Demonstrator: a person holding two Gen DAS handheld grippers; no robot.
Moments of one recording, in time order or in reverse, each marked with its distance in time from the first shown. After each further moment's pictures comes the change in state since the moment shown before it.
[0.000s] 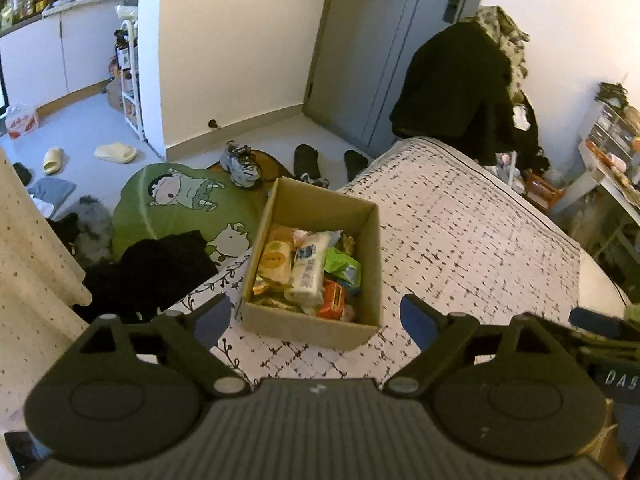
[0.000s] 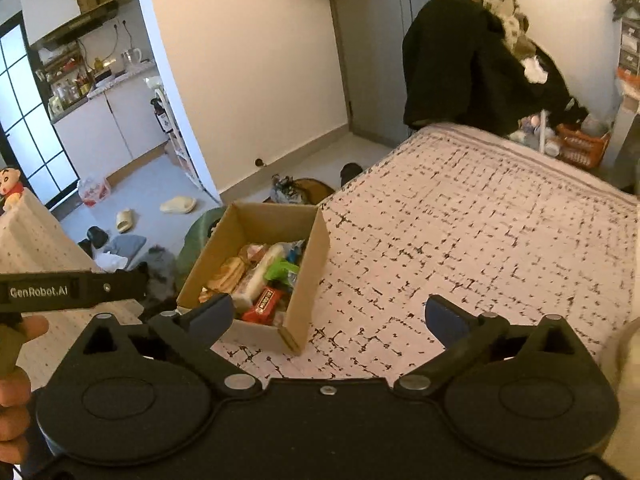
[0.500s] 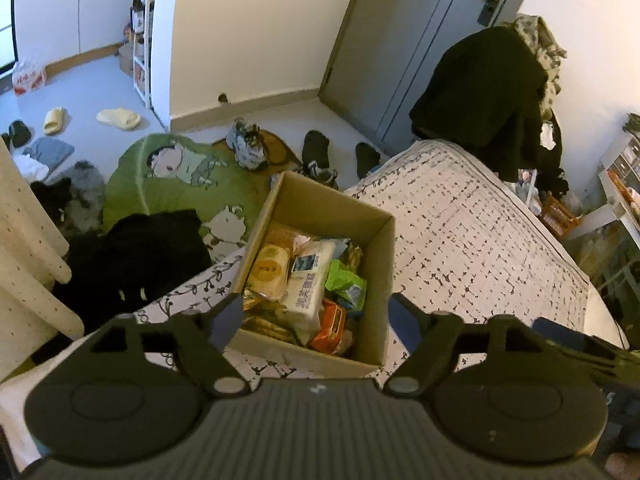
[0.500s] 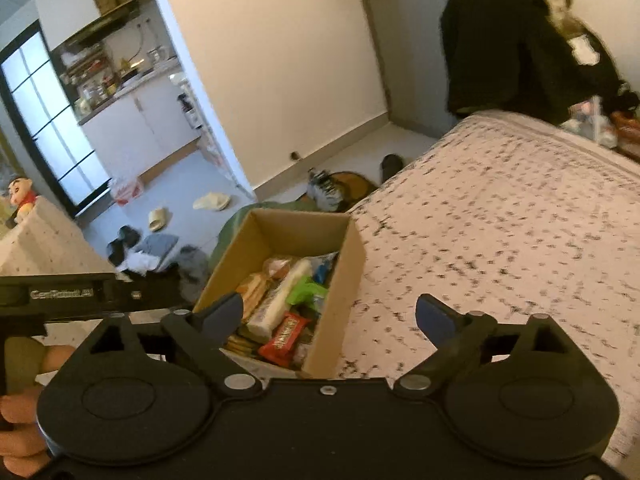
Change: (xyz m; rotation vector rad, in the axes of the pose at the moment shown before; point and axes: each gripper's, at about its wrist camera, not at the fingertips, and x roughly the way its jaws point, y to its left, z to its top) left arm 0.056 0.009 0.027 -0.126 0.042 -0.002; right arm 0.063 -0.011 0.026 0.013 0.035 0.130
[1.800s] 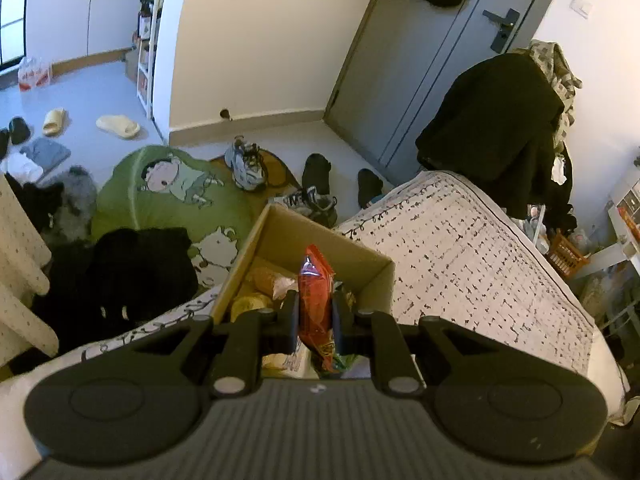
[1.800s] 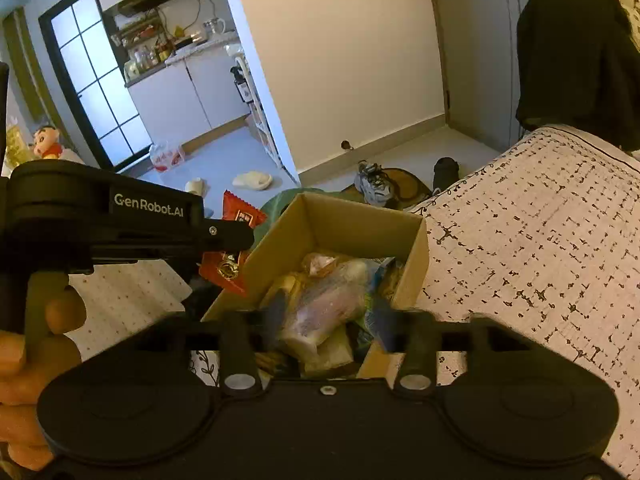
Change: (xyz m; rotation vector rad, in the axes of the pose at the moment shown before) left arm 0.053 -0.010 0.024 -0.070 -0.056 -0.002; right arm 0.065 0.030 0.000 -0.150 0.028 0.134
